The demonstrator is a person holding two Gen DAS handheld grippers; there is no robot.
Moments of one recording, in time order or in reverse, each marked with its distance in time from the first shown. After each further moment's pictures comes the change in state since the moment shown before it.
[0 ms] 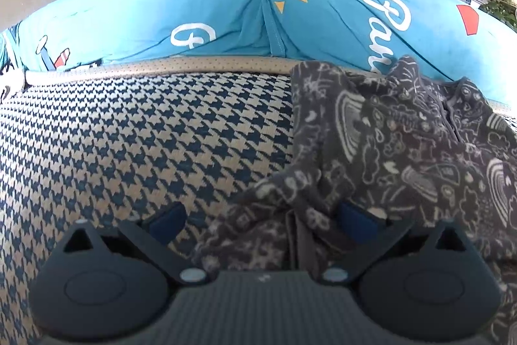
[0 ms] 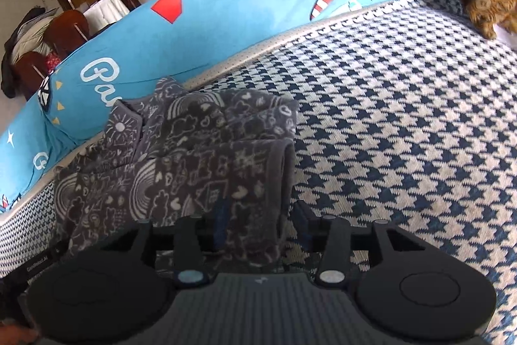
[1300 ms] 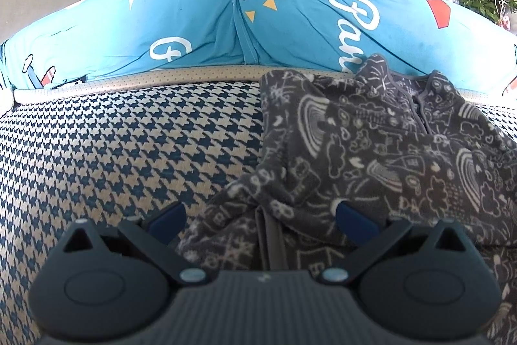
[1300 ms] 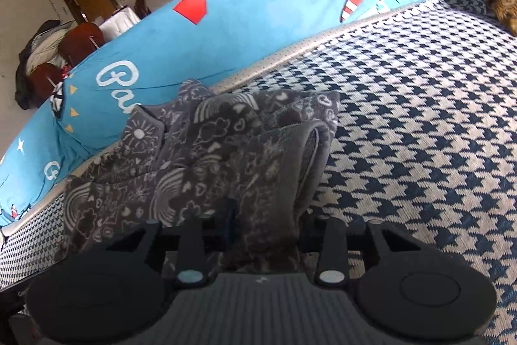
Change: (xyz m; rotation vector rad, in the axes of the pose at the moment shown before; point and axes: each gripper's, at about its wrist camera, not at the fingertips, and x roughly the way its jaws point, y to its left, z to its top) left arm -0.018 -0.014 0.003 0.059 0.006 -0.056; right arm 0.034 0.024 -0.011 0.001 -0.075 0.058
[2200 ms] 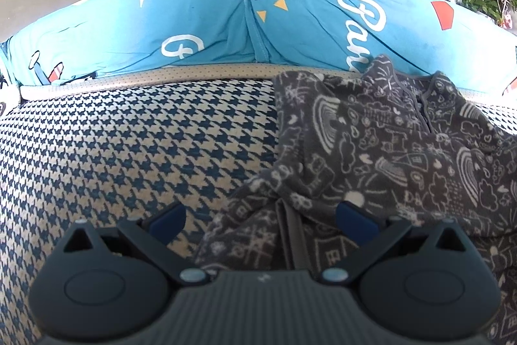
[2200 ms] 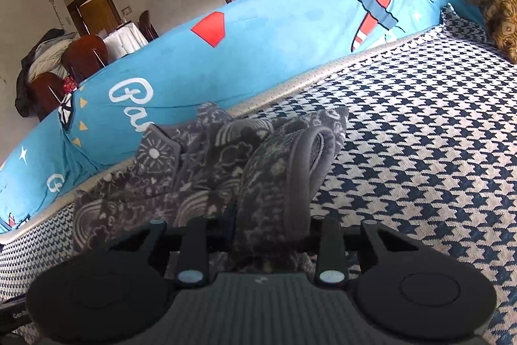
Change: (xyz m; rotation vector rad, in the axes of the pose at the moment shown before) left arm -0.019 0.014 0.006 -0.008 0.024 0.008; right arm -0.013 0.033 0.005 -0.042 -0.100 -0.005
